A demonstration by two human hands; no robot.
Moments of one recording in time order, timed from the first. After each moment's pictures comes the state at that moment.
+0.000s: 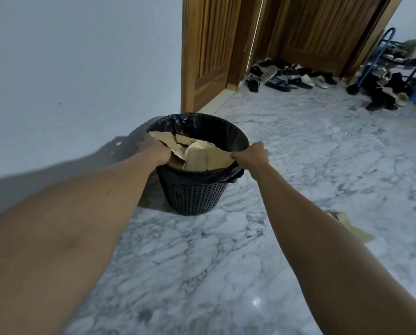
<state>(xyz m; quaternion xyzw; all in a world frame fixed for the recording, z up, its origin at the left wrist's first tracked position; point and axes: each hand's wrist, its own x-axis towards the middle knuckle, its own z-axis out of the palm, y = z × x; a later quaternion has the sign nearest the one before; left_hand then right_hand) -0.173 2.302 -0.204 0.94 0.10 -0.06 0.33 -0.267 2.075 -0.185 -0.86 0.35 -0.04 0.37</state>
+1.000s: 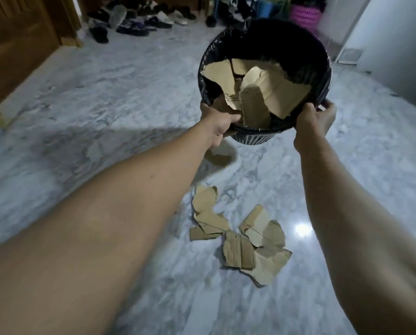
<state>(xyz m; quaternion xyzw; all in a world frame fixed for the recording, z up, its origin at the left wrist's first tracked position) -0.440 1.782 -0.223 0.59 -0.14 -0.41 0.68 -0.612 1.689 -0.181 -0.46 0.48 -0.55 0.50</state>
